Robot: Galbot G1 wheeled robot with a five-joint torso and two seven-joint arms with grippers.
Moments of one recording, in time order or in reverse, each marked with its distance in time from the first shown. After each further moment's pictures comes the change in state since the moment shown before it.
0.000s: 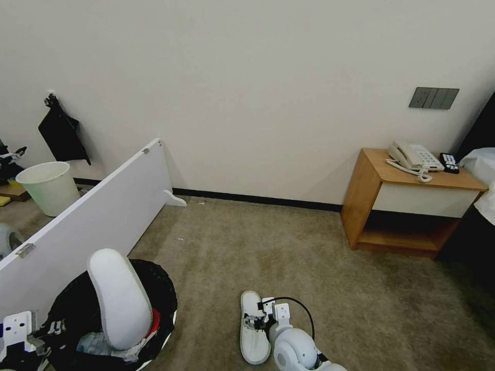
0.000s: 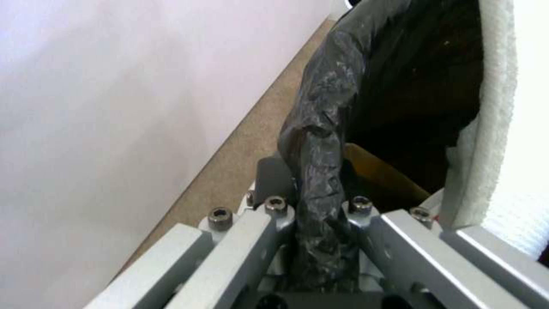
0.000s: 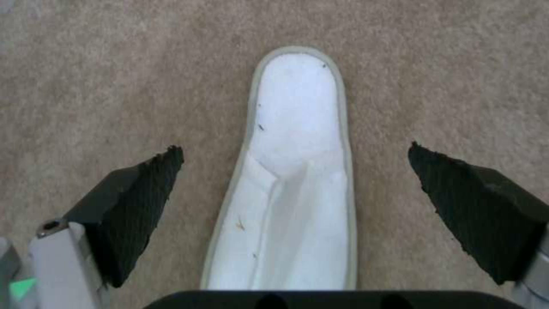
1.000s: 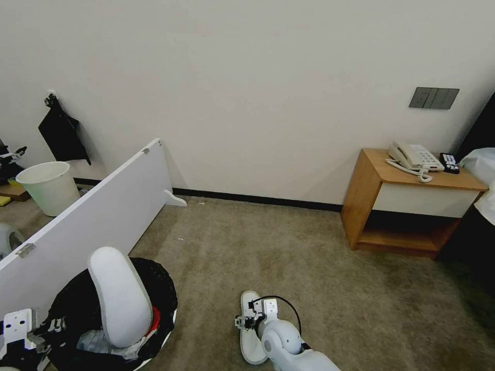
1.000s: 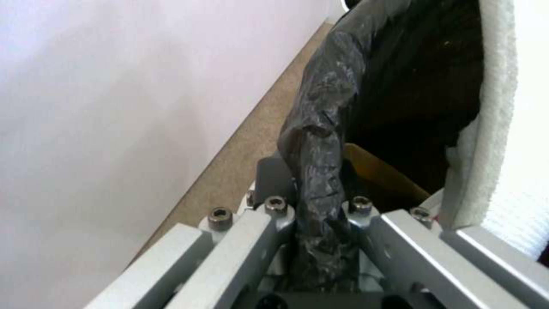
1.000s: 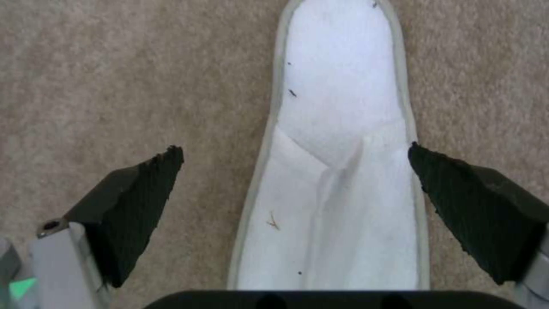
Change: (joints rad) left arm -0.004 0.013 -0.005 0.000 -0.008 0.000 0.001; right arm 0.075 0.091 -0.008 -0.197 0.046 -0.020 -0.037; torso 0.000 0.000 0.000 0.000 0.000
